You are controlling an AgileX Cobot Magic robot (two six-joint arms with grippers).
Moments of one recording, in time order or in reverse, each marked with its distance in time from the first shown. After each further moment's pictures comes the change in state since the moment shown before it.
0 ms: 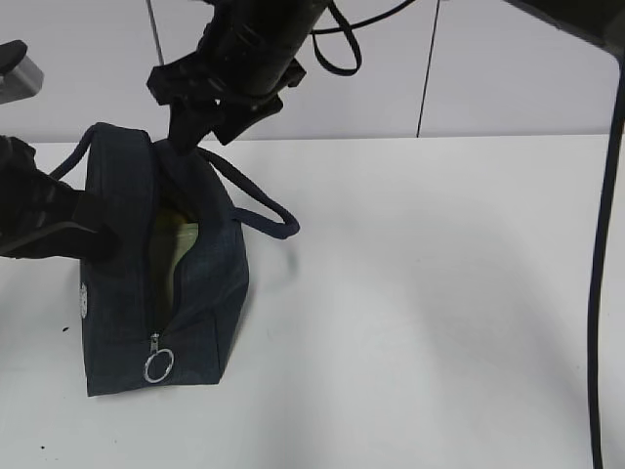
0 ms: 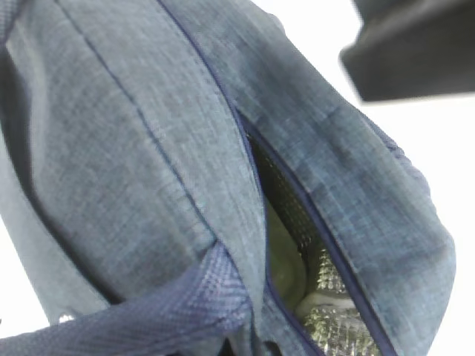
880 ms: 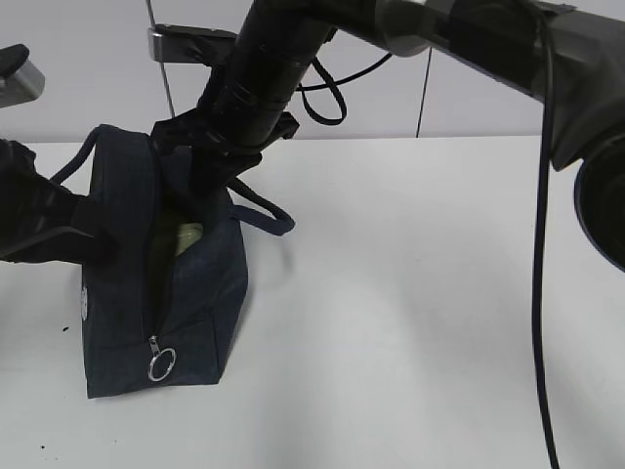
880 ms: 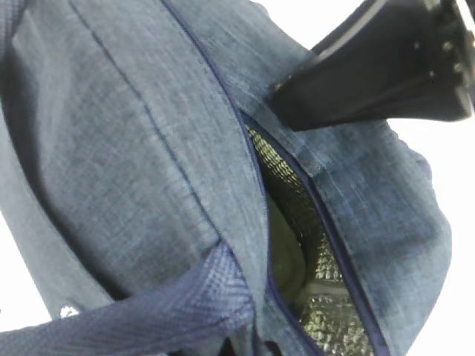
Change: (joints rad) left arm 0.000 0.004 0.000 0.005 0.021 0.000; right arm 0.000 0.106 -0.011 0.035 0.021 0.029
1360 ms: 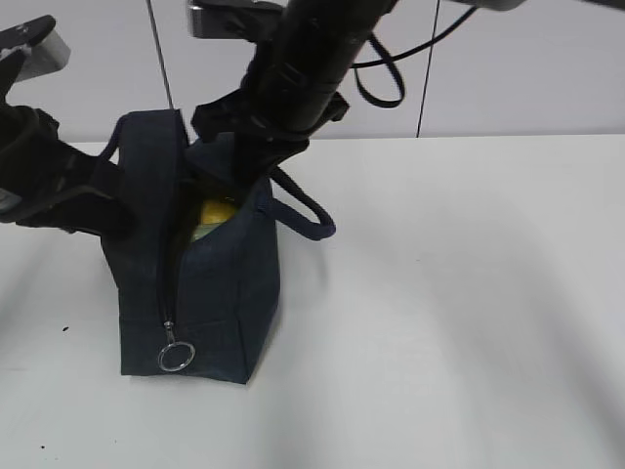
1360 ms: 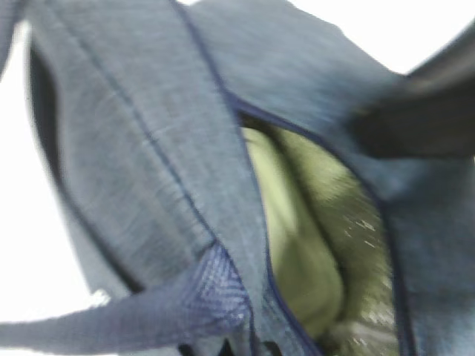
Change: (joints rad) left arm 0.000 0.083 -0.139 0.001 0.093 0.000; right arm -0.025 -0.274 0.360 -0.061 -0.138 0.001
